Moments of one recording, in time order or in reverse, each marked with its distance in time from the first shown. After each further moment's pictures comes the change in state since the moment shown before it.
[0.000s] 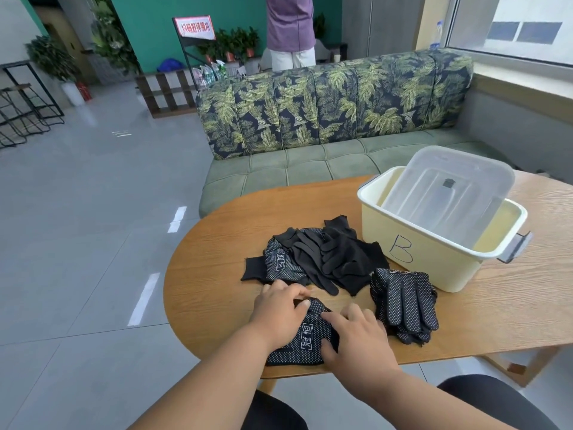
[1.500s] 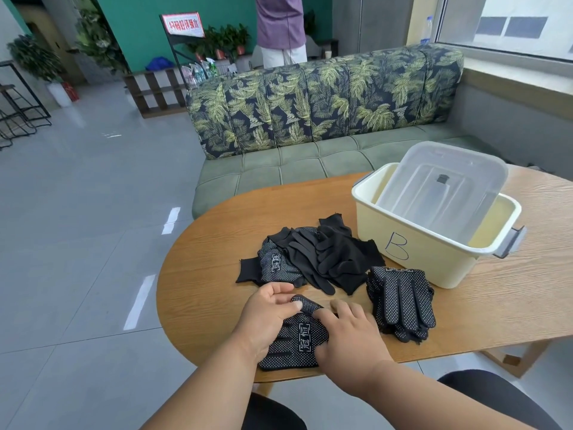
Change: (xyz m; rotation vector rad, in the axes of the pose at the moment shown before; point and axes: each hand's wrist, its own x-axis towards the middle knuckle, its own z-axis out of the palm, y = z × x) left_hand -0.015 0.003 -0.009 -1.018 -0.001 -0.333; right_hand 0.008 -0.009 -0.008 -0.089 -0.131 -0.038
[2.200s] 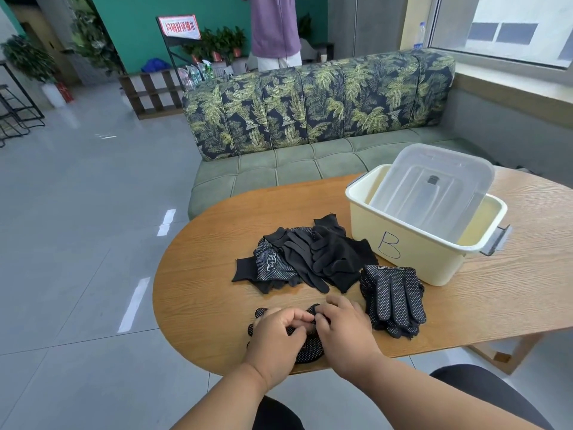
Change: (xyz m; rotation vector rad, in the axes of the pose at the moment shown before) left_hand -0.028 -0.036 0.019 0.538 0.013 0.359; right_hand 0.017 0.010 0.016 0.362 0.135 0.127
